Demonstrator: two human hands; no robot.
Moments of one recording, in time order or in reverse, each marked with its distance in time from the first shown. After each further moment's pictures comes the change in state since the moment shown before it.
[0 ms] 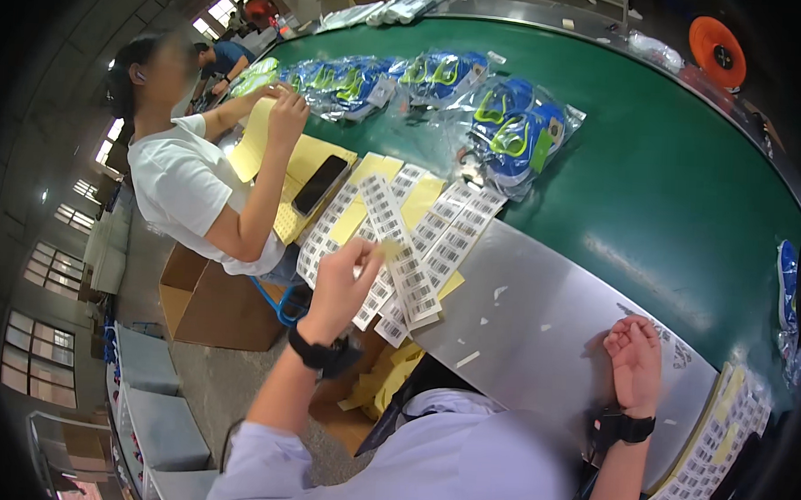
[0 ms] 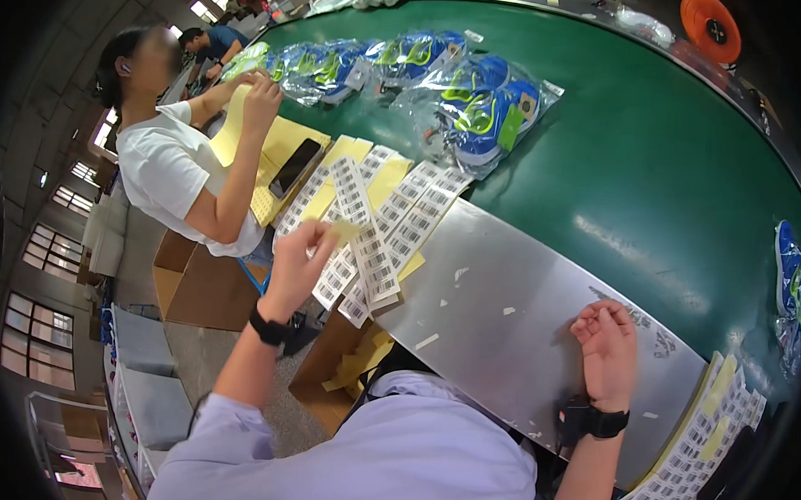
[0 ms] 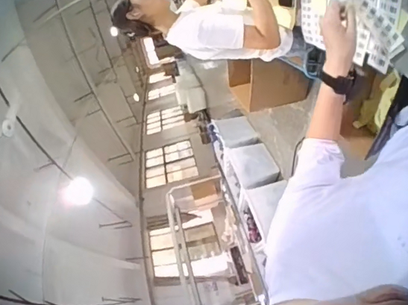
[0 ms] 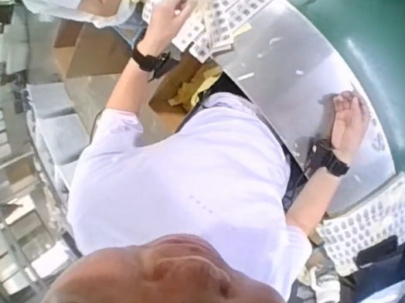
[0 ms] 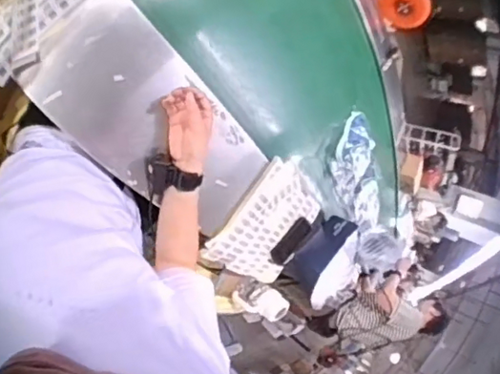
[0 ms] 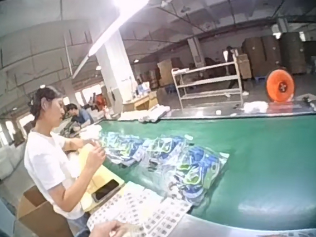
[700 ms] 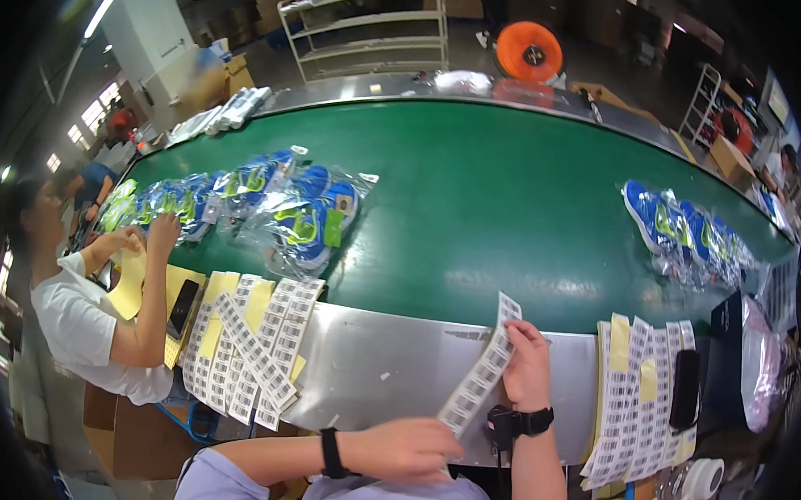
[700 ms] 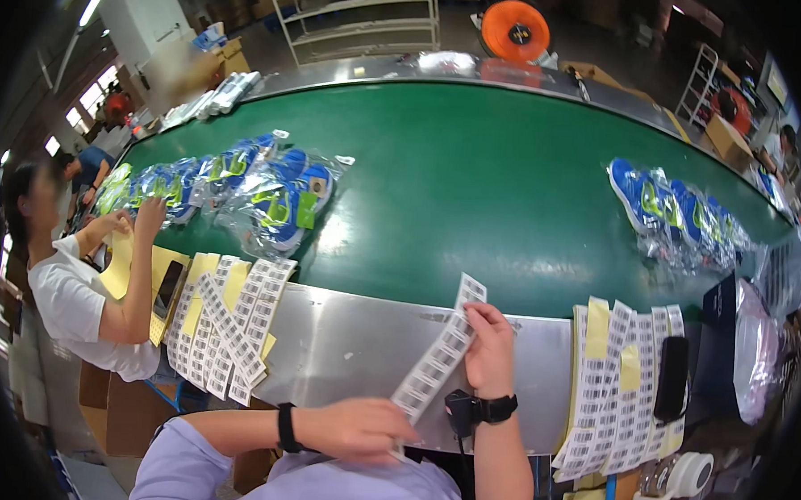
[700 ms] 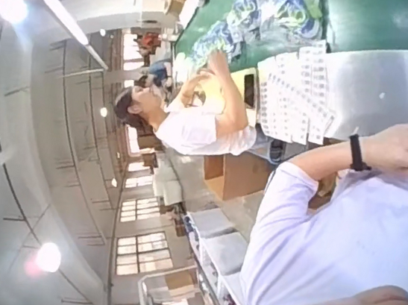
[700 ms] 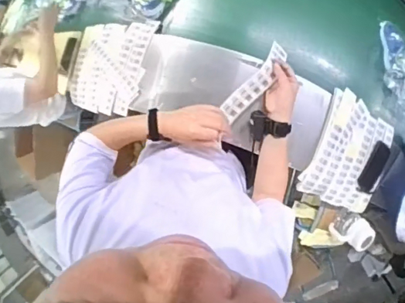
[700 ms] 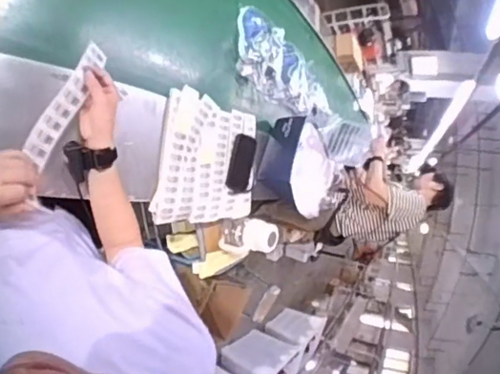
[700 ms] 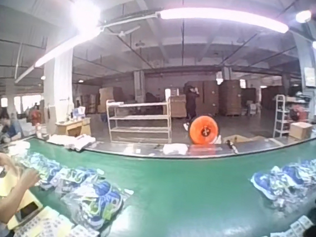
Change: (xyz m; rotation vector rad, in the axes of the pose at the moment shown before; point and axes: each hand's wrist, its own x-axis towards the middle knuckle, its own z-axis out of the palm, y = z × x) left_hand -0.056 0.174 0.159 -0.596 -0.898 1.284; right_hand -0.009 -0.040 -0.031 0.152 0.325 -0.294
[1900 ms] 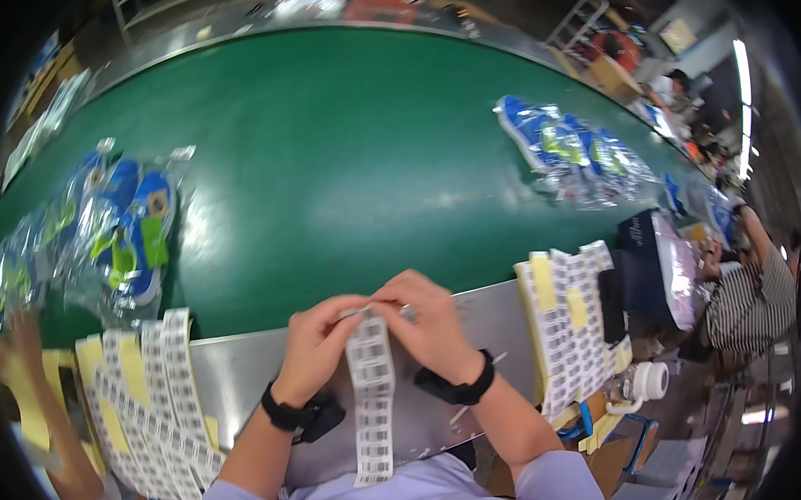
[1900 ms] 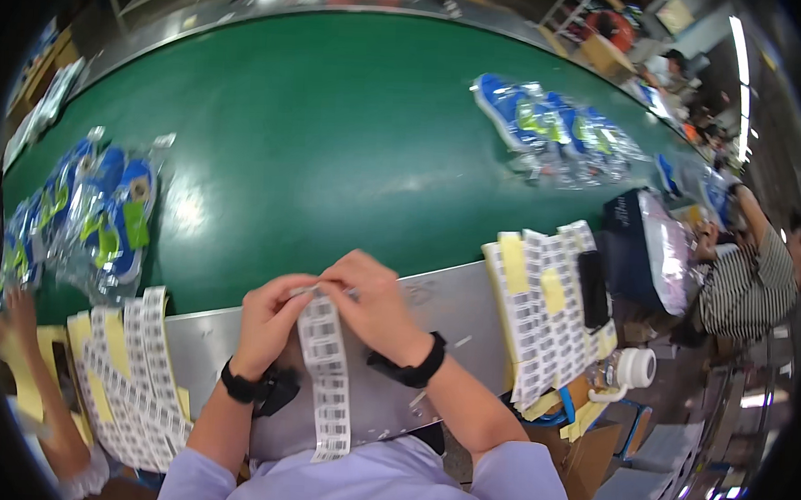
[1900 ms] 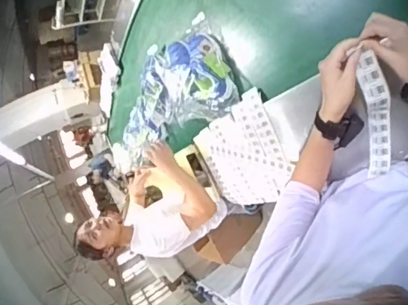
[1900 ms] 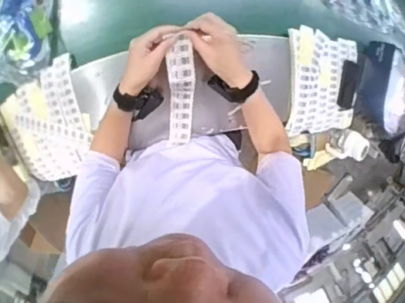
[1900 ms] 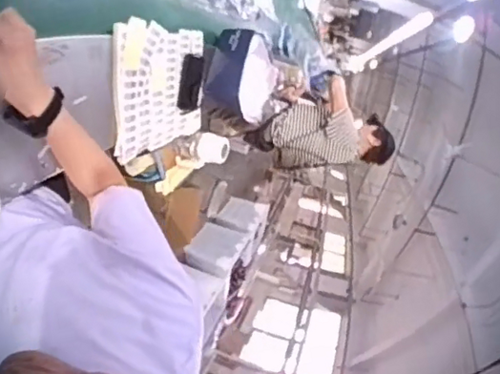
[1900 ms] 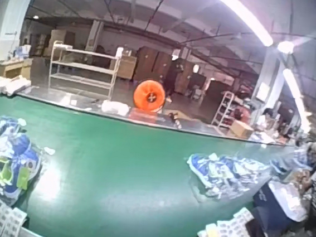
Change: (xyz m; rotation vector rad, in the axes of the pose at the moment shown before) left_hand 0.026 -0.136 -0.049 -0.621 0.654 -0.754; right_hand 0.033 -0.006 0.075 -1.298 -0.243 -0.507
